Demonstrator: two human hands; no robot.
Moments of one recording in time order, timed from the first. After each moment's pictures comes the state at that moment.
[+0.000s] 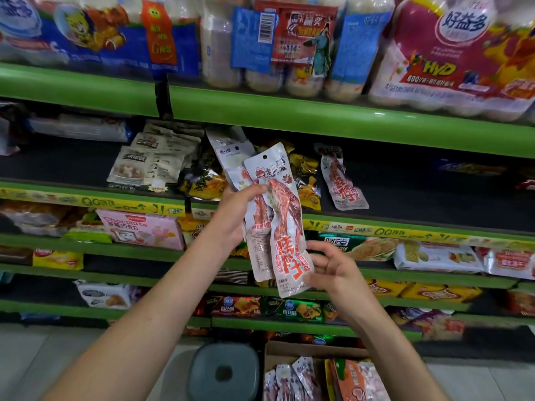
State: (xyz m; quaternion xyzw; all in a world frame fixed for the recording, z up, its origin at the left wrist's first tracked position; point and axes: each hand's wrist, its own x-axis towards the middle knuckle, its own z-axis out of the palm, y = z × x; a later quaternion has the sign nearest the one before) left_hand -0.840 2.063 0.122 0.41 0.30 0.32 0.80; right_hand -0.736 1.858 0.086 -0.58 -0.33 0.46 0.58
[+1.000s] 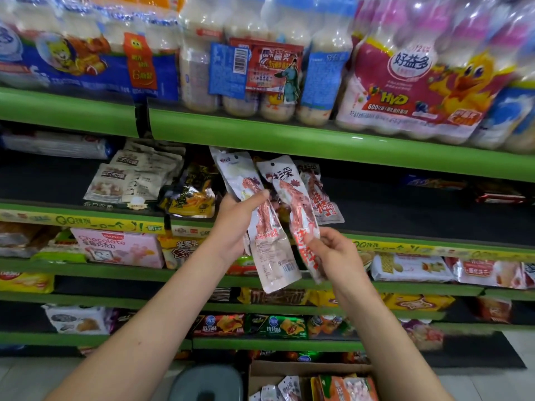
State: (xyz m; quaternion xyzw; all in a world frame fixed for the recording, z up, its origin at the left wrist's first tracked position) left_hand -0.816 2.040 0.141 0.45 0.28 0.35 0.78; right_hand -0.714 1.870 0.140 -0.69 -0.24 0.34 0.59
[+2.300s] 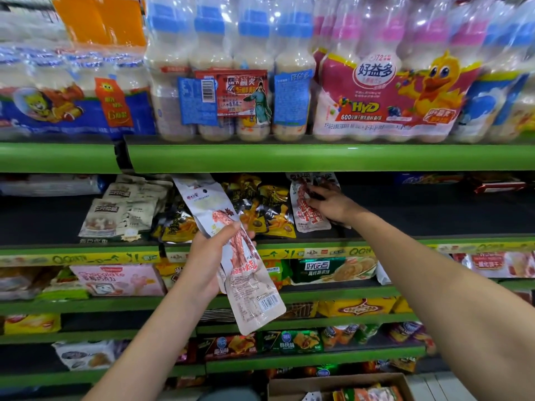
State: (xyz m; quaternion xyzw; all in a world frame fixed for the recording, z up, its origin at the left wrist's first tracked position) left_hand -0.851 2.038 0.136 0.43 0.32 0.32 0.78; right_hand -0.545 1.974 0.140 -0.86 -0.42 0.19 0.19
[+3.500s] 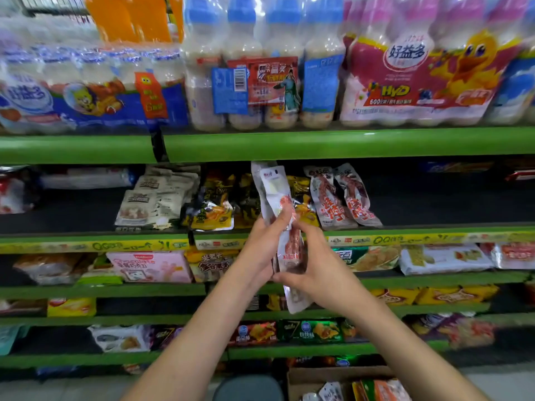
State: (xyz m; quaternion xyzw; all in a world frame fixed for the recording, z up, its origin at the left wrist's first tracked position) left_hand -0.825 2.012 0.139 0.45 0.27 0.27 0.81; right_hand -0.753 1.891 0.138 -0.76 -0.52 0.16 0.35
